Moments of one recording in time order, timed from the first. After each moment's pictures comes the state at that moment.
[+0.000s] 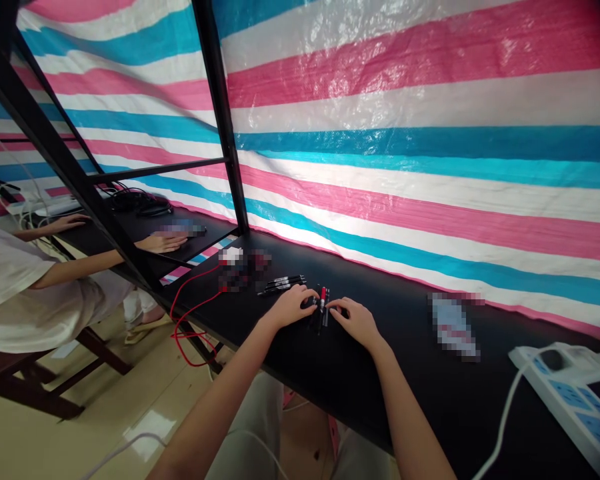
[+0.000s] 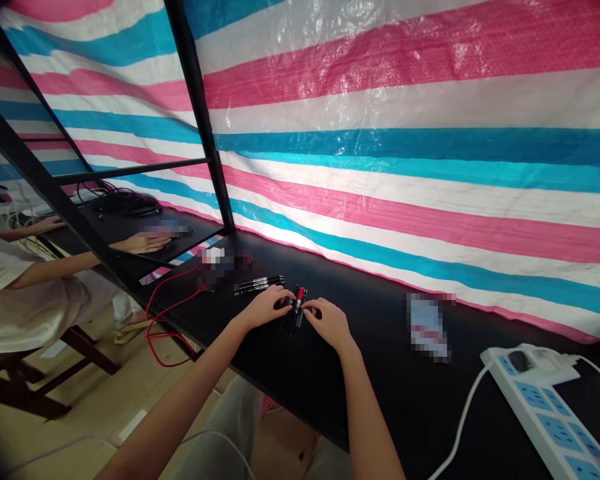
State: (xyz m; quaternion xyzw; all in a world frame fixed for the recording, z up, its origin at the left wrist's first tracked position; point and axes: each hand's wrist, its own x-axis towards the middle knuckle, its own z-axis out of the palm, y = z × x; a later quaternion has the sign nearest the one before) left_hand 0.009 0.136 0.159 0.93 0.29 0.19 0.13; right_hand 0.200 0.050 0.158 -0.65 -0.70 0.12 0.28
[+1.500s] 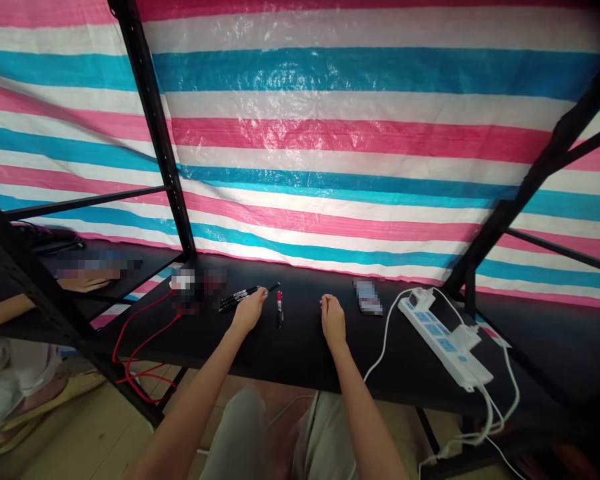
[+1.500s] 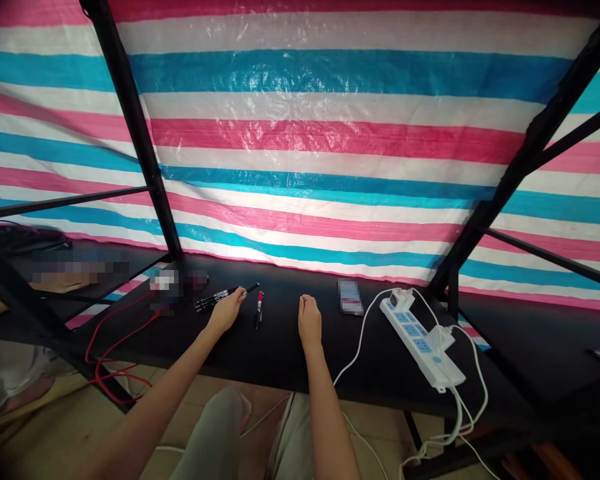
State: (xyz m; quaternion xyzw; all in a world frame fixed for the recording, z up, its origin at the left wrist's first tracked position) left_hand 0.007 0.127 0.167 0.89 0.40 0.21 0.08; right_hand 0.201 -0.010 0.154 -0.75 -0.47 -0.08 0.46
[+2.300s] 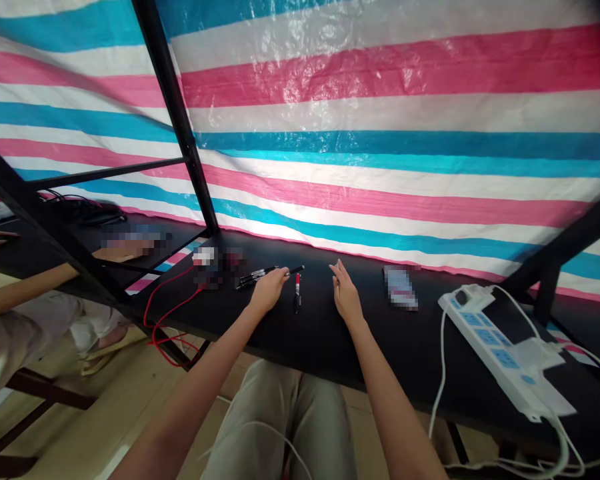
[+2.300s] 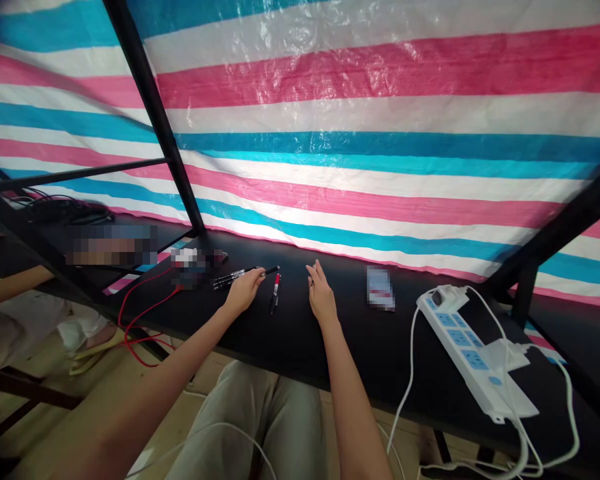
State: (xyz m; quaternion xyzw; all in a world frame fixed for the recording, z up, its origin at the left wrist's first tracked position) left_hand 0.016 0.133 0.157 0.89 0.34 0.28 0.03; right_hand 0.215 0.023 0.155 -0.69 -0.58 -0.01 0.44
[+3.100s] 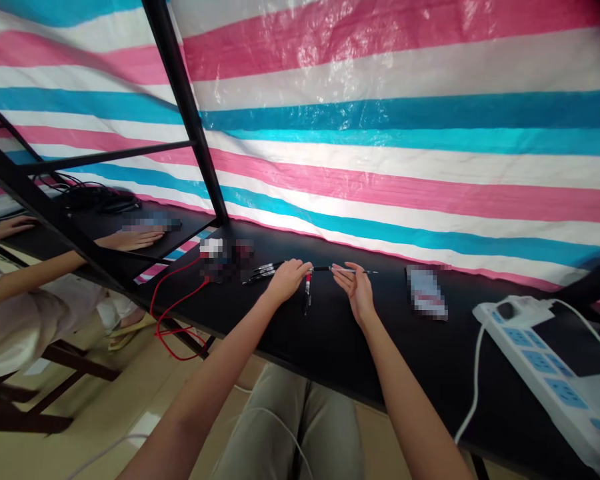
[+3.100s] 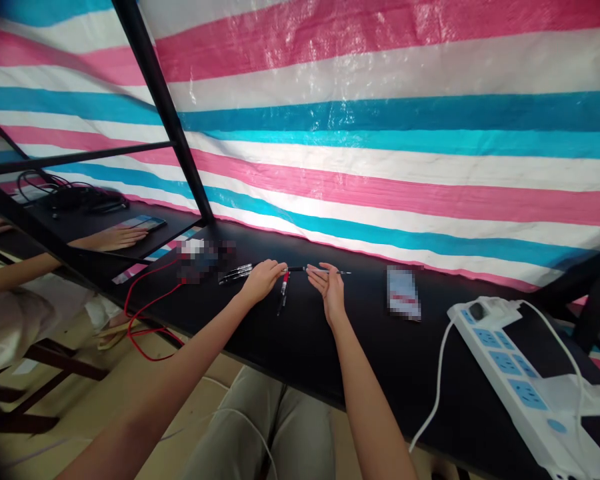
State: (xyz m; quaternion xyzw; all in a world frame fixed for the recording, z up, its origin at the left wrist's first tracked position) left_hand 0.043 0.148 0.157 0.93 0.26 0.24 -0.09; right_hand 0.215 0.051 0.149 -0.41 -0.33 0.41 0.75
